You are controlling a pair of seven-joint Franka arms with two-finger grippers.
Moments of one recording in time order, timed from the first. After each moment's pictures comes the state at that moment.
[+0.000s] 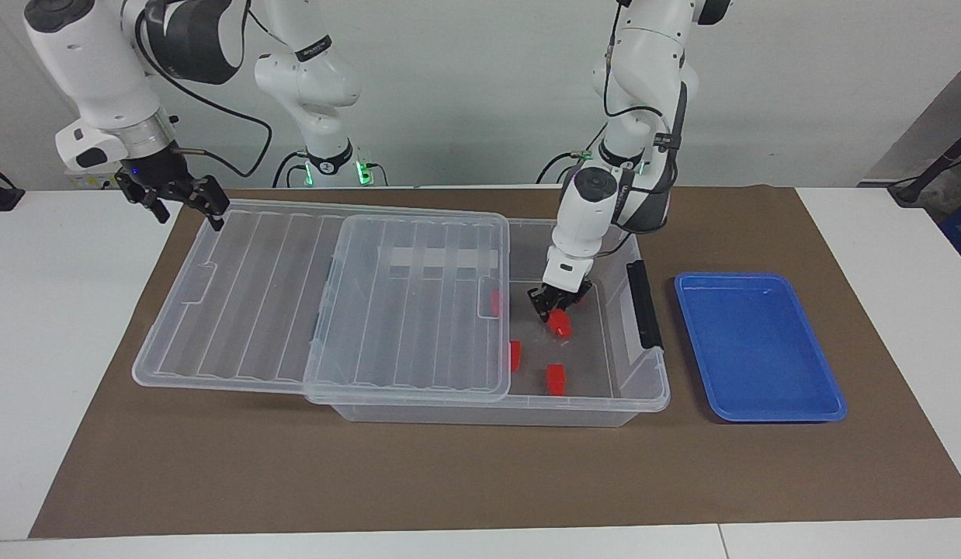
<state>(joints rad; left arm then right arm) -0.44 0.24 -0.09 -2.15 -0.04 2.54 -0.81 -0.19 -0.16 0.08 -1.87 -0.03 1.75 0.11</state>
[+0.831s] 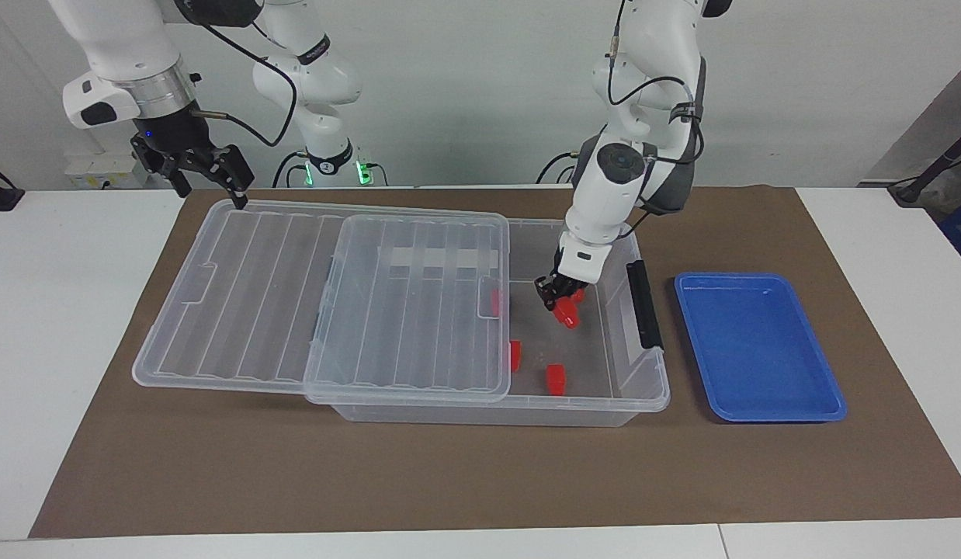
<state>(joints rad) -0.41 0.18 -0.07 -1.90 -0.11 2.17 -0.82 -0.08 -0.04 0.09 -1.57 -0.02 1.55 0.31</state>
